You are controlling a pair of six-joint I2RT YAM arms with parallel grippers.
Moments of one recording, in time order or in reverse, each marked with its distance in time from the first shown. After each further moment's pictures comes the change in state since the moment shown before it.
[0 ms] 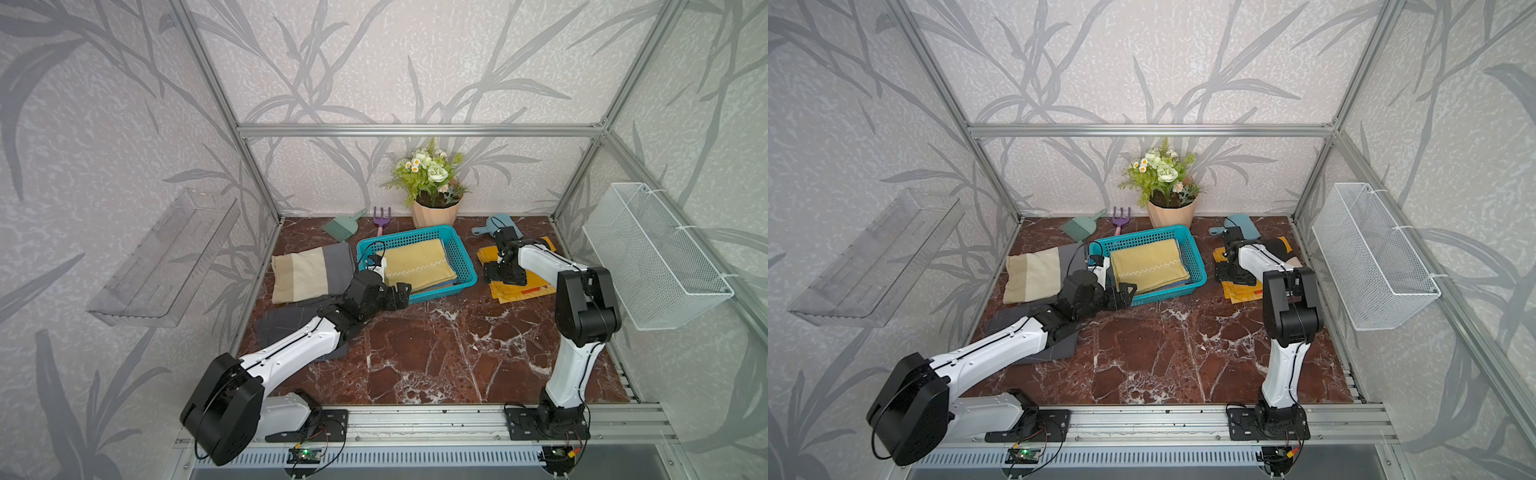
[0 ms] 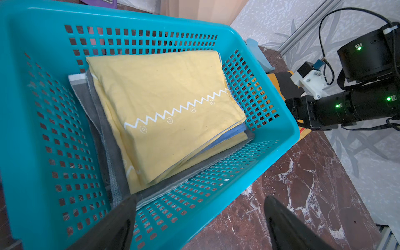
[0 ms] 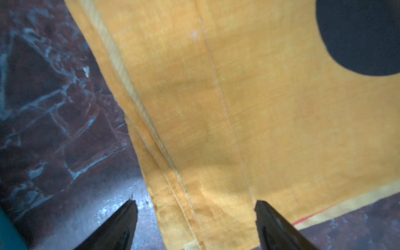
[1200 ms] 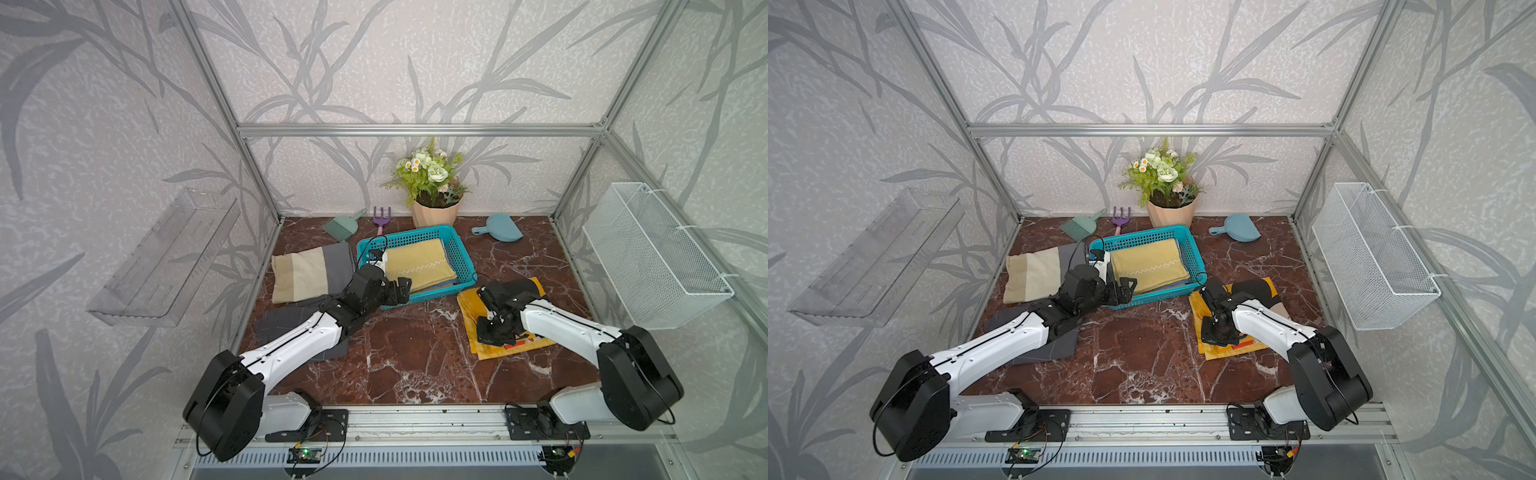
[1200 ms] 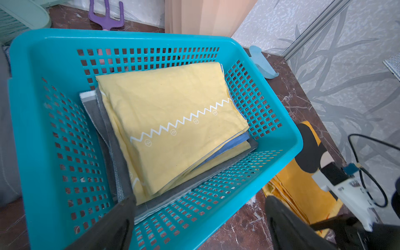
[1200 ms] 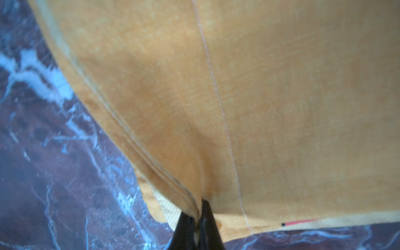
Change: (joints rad) left arm 0.000 0.010 0.061 -0.043 -0.044 0.027; right arm 0.411 -0.557 -0.612 -0.032 -0.182 0.412
